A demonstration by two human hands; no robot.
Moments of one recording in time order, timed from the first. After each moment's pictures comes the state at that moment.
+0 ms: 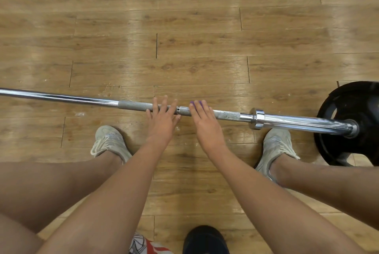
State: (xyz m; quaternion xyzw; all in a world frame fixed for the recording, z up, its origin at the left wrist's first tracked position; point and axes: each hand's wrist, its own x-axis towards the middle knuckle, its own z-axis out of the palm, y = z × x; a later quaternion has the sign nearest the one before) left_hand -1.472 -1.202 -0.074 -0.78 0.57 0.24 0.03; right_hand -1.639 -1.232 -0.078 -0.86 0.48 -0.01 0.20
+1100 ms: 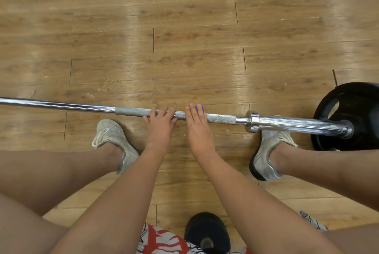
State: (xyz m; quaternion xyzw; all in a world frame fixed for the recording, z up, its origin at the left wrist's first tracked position) left_hand -1.491 -1.160 -0.065 -0.80 0.55 0.24 -0.01; right_hand -1.630 -1.181 -0.060 -0.80 0.52 0.02 0.29
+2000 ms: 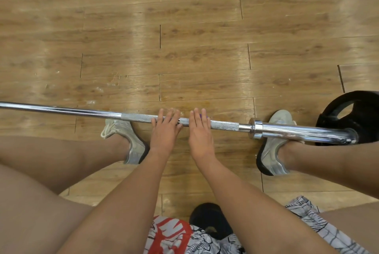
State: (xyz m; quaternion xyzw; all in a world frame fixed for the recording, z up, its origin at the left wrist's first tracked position) left_hand -1.495 -1.113 -0.066 -0.77 0.58 0.25 0.05; right_hand -1.628 -1.136 -0.063 -0.78 0.54 0.04 0.30
